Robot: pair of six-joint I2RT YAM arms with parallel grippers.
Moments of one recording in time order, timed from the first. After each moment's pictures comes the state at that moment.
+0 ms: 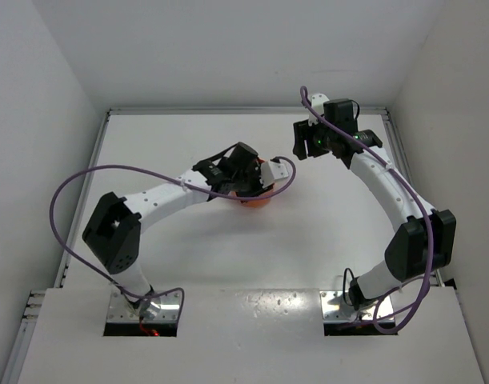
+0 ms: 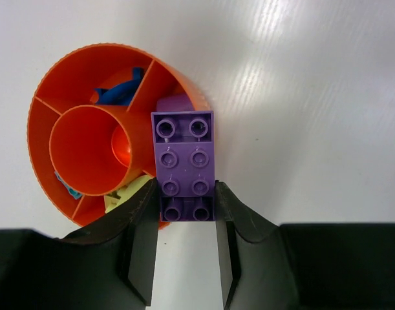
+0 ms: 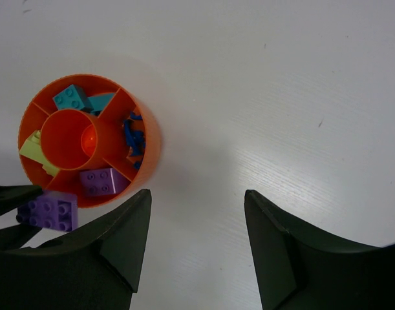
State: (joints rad) left arm -0.77 1.66 1.30 -0.42 0.15 0.46; right arm 0.26 1.55 1.37 -0.52 -0.14 -0.04
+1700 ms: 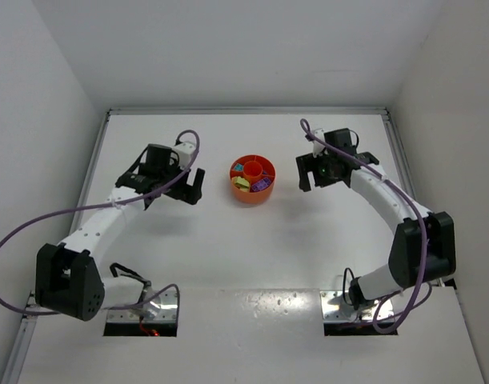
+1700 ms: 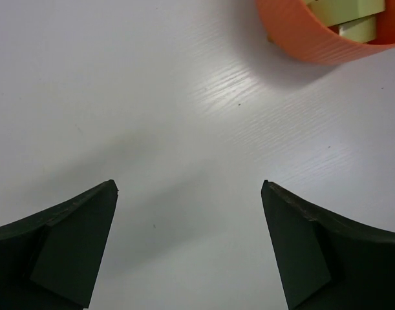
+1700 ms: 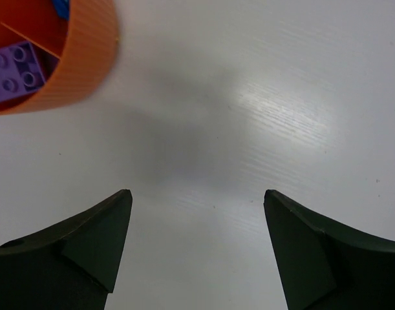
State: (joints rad) left arm -0.28 1.27 0.95 -0.47 0.18 0.09; right arm 0.23 1.49 1.09 -0.52 -0.12 -0.06
